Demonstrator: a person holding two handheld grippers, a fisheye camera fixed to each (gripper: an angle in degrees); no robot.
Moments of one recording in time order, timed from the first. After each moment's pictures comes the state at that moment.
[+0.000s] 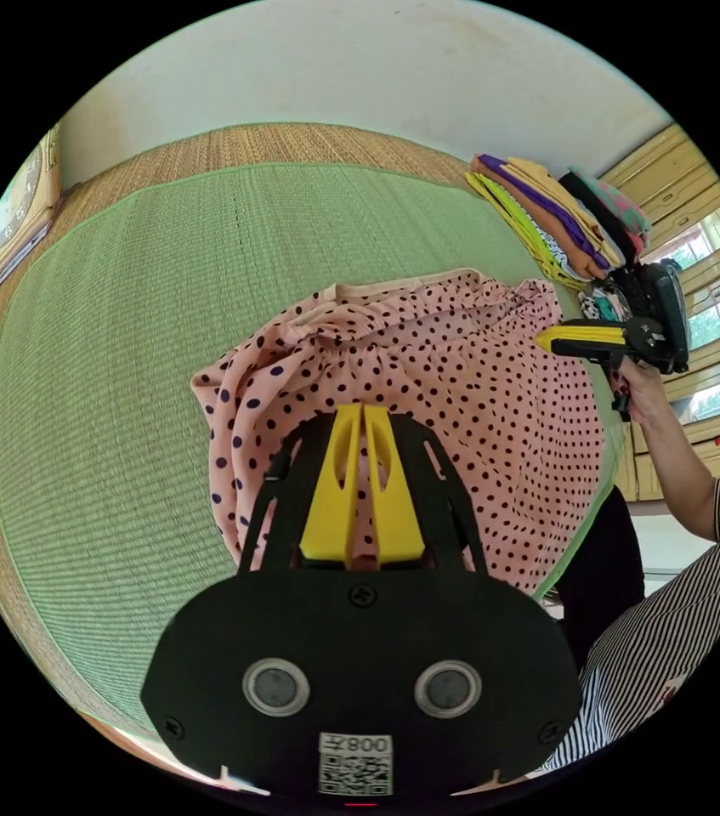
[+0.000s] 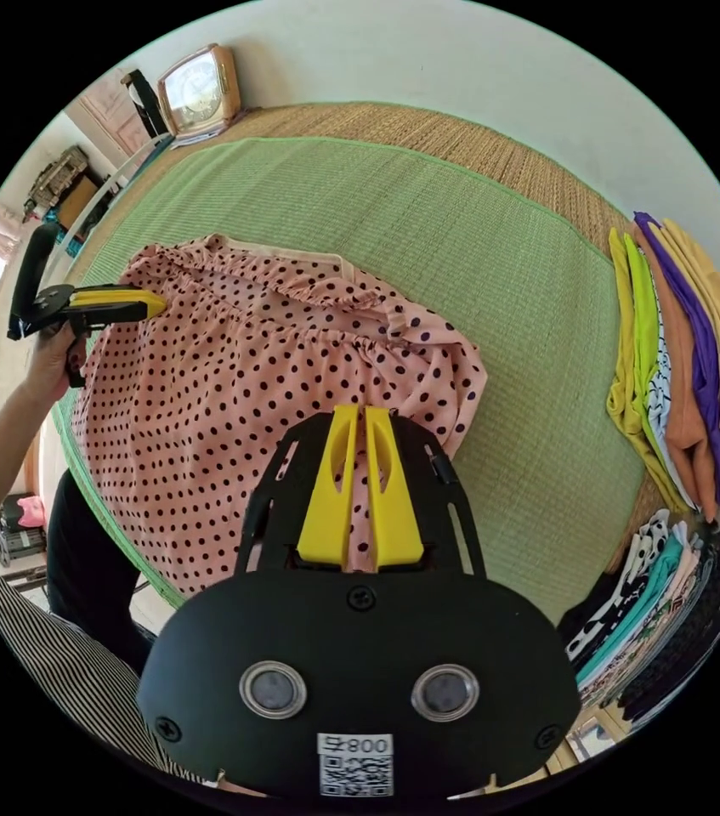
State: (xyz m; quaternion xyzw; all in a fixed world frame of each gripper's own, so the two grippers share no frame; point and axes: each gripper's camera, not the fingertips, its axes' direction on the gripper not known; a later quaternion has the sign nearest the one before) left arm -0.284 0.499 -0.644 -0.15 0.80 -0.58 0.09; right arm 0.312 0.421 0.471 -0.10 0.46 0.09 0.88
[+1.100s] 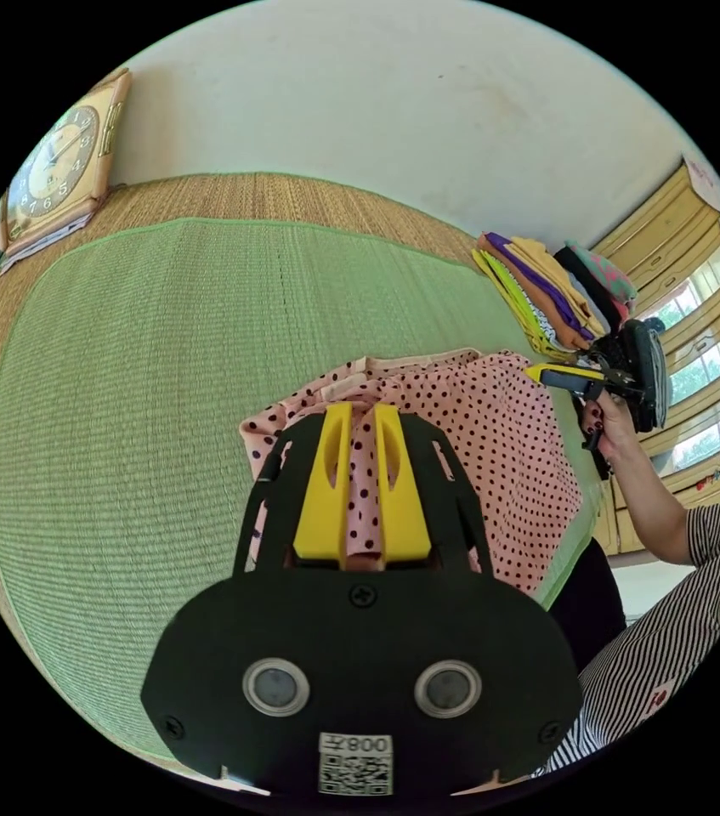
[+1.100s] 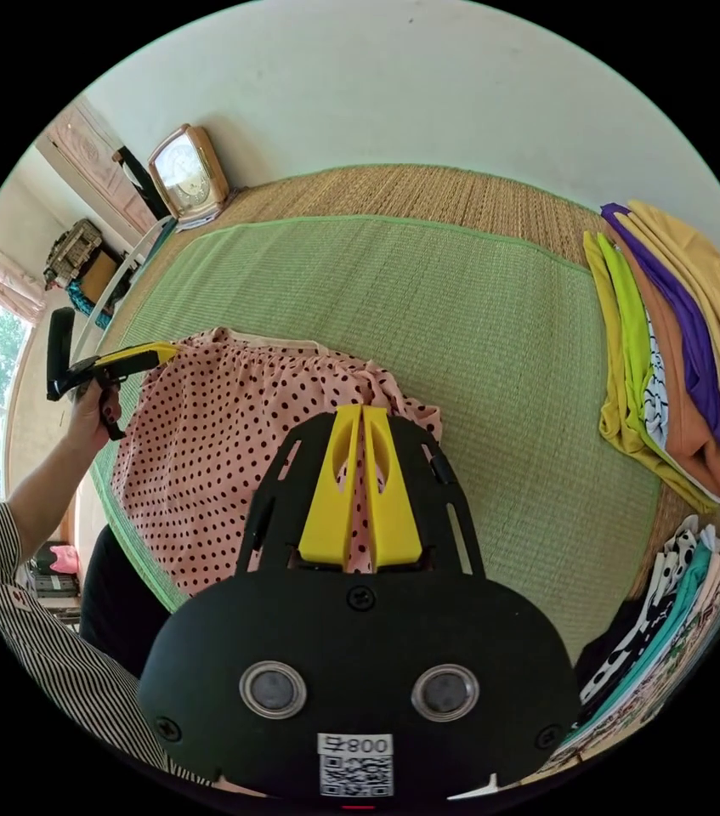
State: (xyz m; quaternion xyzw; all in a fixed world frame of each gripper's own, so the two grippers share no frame) left arm -0.276 0.558 -0.659 -0.15 0.72 -0.68 0.06; right arm 0.294 0.442 0.430 0.03 0.41 0.10 0.91
